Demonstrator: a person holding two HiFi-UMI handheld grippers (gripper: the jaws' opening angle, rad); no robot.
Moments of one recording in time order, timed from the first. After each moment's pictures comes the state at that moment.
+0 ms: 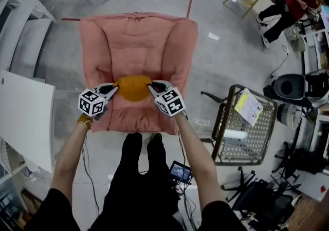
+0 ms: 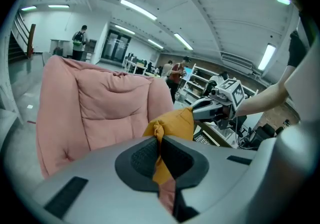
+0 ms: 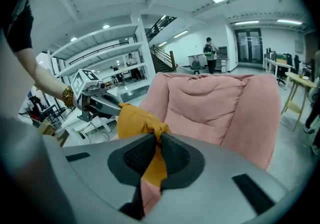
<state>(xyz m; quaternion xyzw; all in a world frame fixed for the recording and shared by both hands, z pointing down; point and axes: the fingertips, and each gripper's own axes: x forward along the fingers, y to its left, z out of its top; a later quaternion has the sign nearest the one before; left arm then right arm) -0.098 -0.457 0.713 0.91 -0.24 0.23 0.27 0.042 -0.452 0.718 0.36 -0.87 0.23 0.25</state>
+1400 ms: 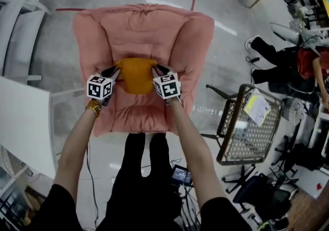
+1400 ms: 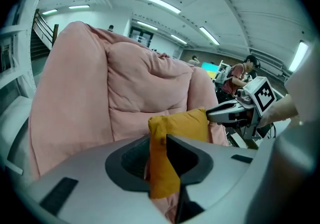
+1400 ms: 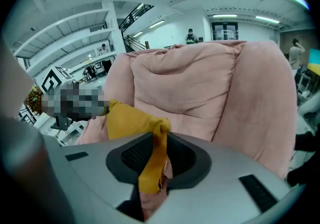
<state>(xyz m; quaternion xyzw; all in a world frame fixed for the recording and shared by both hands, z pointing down) -0.128 -0.579 0.823 0.85 -0.35 0.26 0.30 0.046 -0.565 0.824 0.47 -0.78 0.28 0.29</state>
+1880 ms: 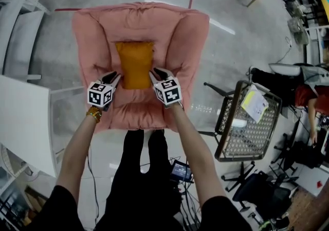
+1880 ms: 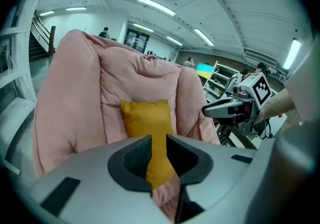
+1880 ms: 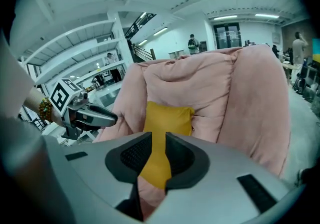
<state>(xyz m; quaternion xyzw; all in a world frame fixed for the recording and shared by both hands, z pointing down) -0.117 -0.533 0.814 0.86 -0.34 0.25 0.29 0.040 -0.527 0.801 0.45 -0.81 0.28 0.25</state>
